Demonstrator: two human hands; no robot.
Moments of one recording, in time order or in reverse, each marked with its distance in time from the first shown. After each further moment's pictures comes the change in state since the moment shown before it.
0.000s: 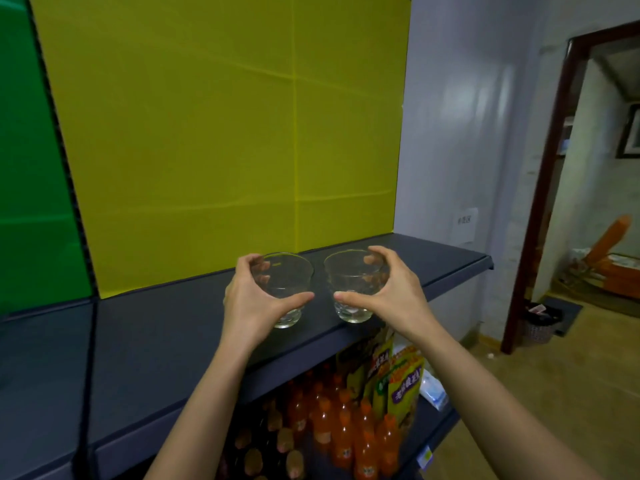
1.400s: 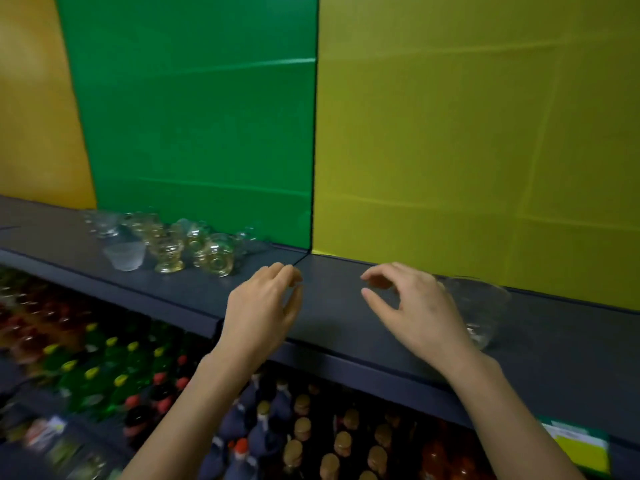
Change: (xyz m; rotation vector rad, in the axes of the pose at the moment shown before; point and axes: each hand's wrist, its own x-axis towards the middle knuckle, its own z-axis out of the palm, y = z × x) left_hand -0.067 0.038 -0.011 1.322 0.489 -0.006; right_hand 0.078 0.001 0.054 0.177 -0.577 -0.857
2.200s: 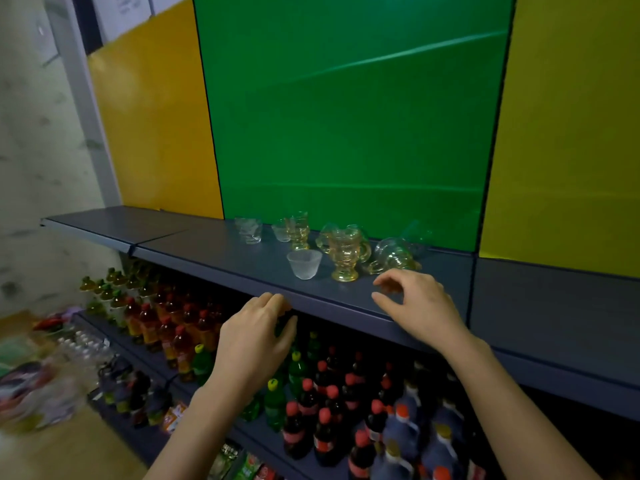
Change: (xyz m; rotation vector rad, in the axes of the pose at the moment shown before) left_hand -0.081 -0.314 -0.121 0.158 -0.080 -0.149; right_hand 0.098 -0.222 0.224 0.130 -0.203 0.079
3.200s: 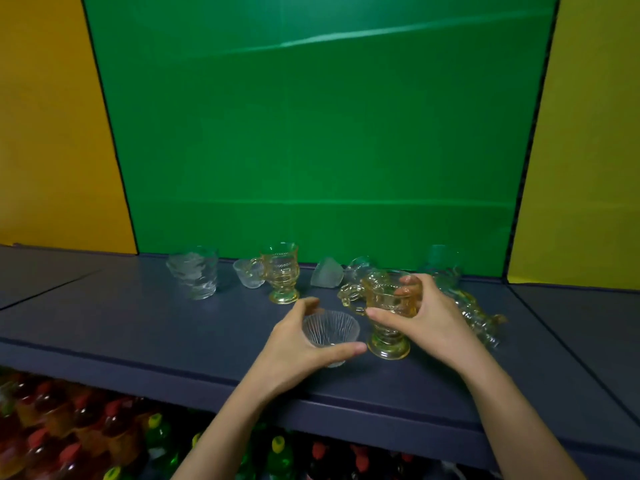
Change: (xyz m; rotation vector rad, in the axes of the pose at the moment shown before) left_hand 0.169 -0.114 0.133 -0.906 -0.534 -0.147; right_hand 0.156 -0.007 0.101 0.156 0.192 0.409
